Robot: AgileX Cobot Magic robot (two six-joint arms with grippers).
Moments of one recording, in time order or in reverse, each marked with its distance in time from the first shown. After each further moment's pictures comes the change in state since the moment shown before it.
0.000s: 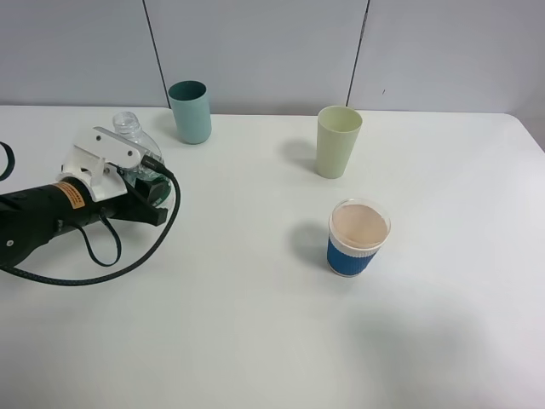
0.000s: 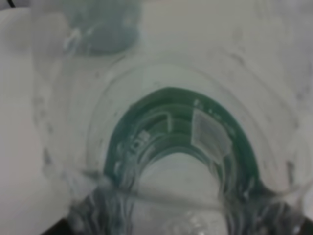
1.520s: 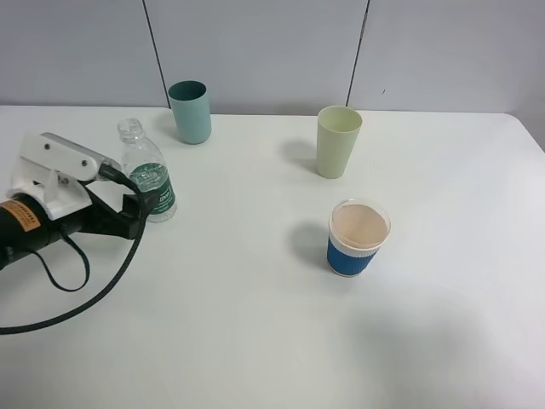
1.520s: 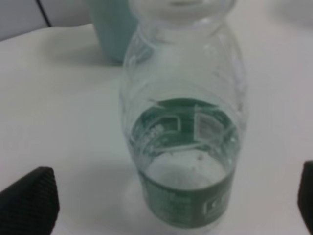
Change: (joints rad) left arm 0.000 -0.233 0.221 -0.070 -0.090 0.003; right arm 0.000 0.000 0.000 0.000 0.000 0.000
